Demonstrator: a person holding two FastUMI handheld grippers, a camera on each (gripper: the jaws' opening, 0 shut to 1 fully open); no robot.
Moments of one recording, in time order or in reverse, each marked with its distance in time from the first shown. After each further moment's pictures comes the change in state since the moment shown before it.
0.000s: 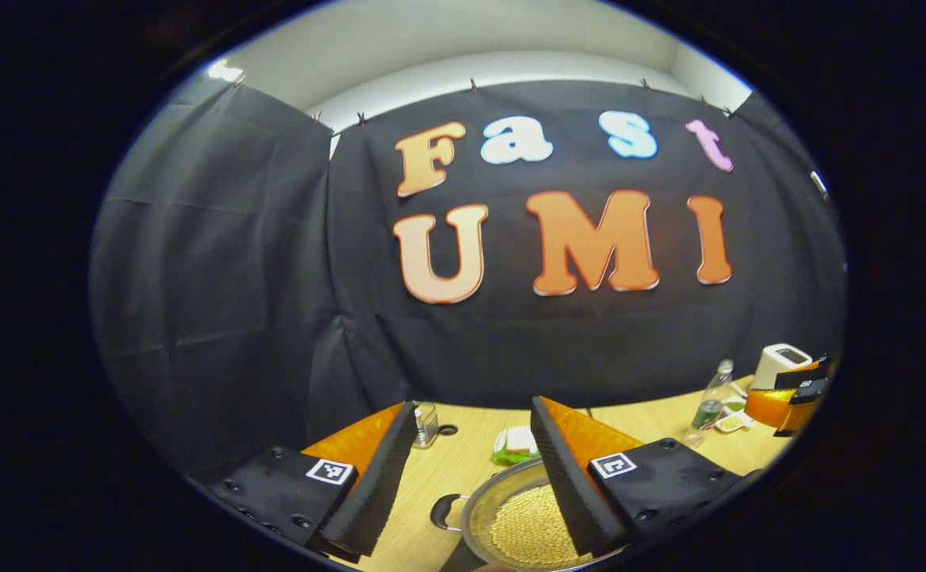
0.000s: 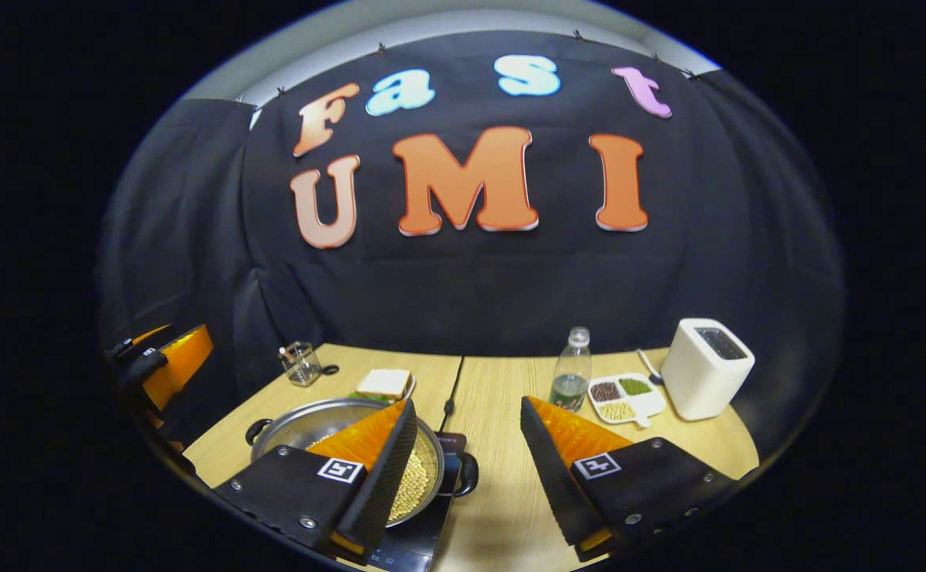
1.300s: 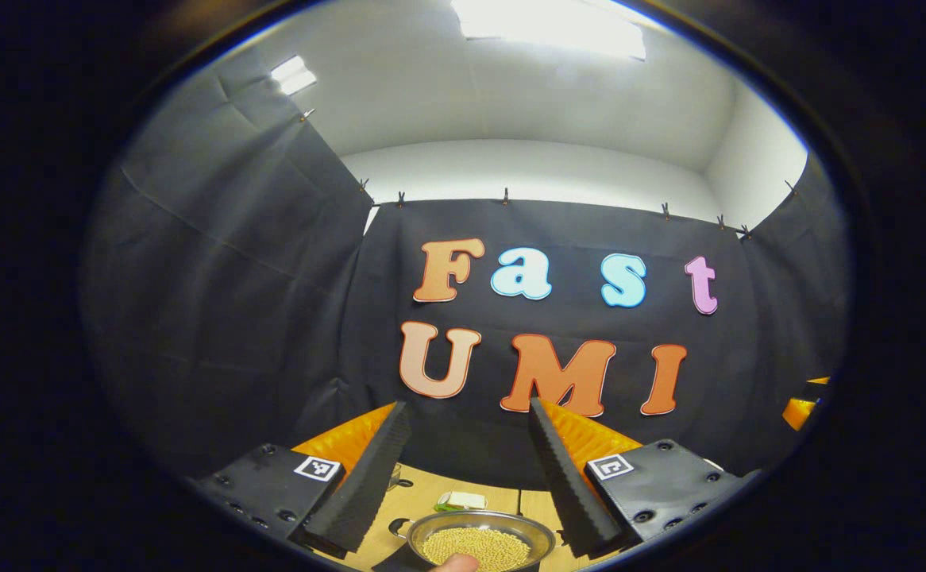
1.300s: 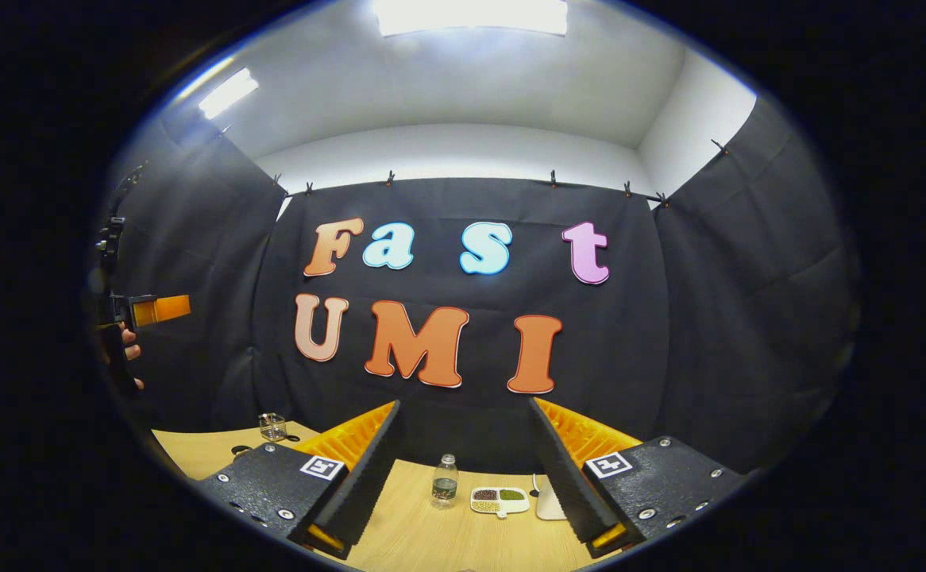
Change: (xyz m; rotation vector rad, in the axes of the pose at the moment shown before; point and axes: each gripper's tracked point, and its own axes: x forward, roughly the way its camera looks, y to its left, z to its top) left arm -0.164 0.012 0.175 -0.220 -0.284 0.004; right arm -0.198 -0.162 0.127 -0.123 -0.464 -0.072
